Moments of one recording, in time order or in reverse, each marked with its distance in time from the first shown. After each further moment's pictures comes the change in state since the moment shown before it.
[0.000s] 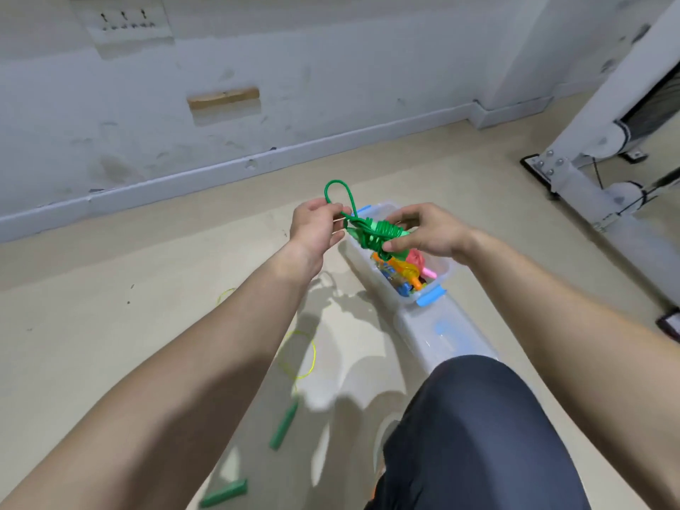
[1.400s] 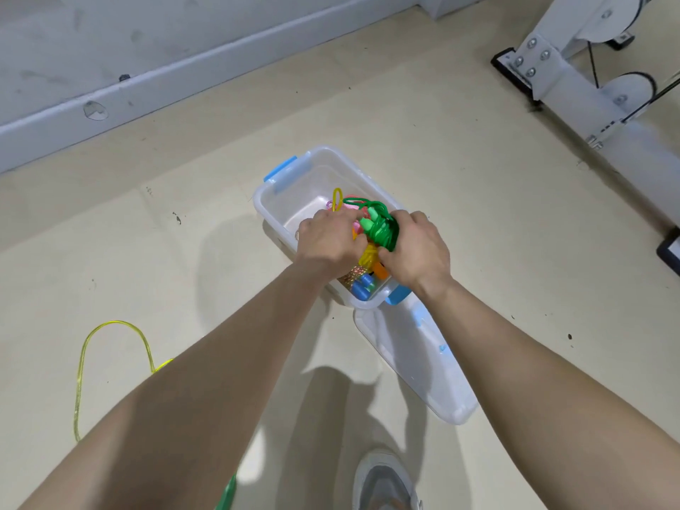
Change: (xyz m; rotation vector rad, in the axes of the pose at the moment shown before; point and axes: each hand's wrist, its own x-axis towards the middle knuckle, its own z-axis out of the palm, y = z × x) left_hand 0.182 -0.194 0.112 1.366 -0.387 0.443; right_hand 0.119 0.223 0.043 -0.446 0.402 0.346
